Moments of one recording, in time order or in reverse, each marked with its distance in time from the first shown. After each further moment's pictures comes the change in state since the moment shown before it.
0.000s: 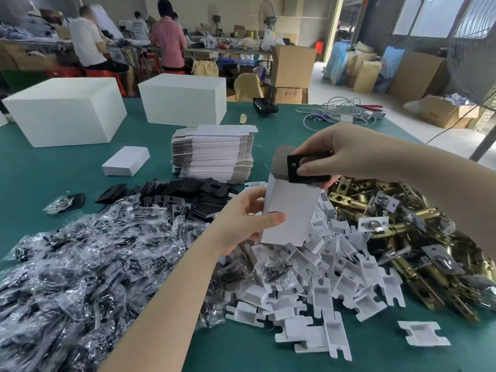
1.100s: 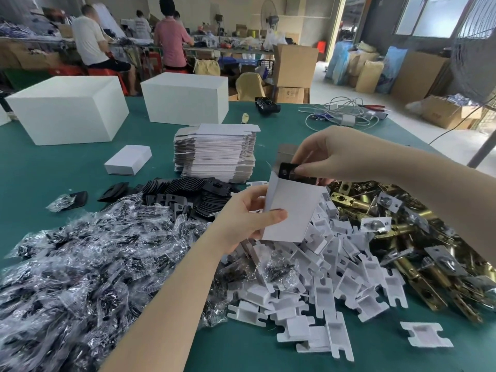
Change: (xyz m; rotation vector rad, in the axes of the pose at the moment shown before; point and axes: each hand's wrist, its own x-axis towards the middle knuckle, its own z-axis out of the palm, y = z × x) left_hand 0.001 -0.002 -0.003 0.009 0.057 0.015; right_hand 0.007 -0.009 0.010 -0.217 0.033 0.024
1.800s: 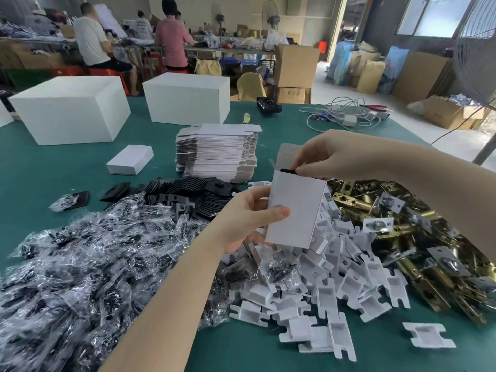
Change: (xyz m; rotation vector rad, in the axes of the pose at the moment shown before) left_hand 0.000 0.005 -0.003 -0.134 -0.084 -0.081; right_hand 0.006 0.003 -0.003 0.008 -0.080 0.054
